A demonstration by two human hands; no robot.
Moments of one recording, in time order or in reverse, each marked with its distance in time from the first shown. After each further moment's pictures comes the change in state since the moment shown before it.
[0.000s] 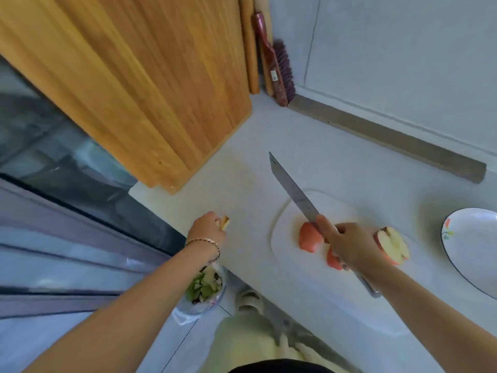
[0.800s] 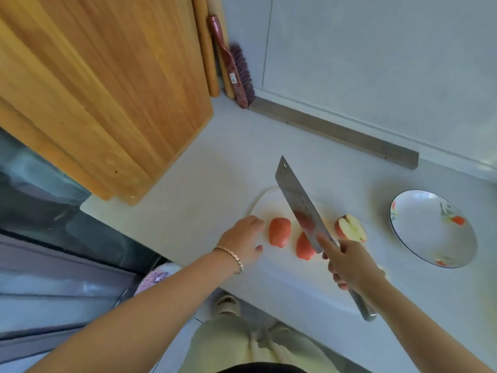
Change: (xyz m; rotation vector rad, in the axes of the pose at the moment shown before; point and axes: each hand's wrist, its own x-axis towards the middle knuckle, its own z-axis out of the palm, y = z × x) left_hand -0.025 0.054 0.052 0.220 -0.190 0.656; right_hand -0.038 0.037 -0.002 0.145 0.068 0.156
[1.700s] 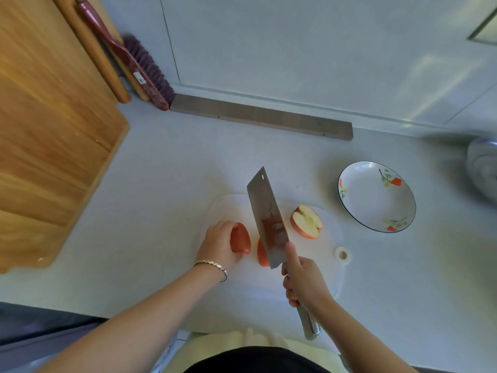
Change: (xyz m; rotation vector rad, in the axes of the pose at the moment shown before) left_hand 0.074 0.023 0.036 -0.207 0.043 -0.008; right_hand 0.018 0.029 0.027 0.384 0.101 0.246
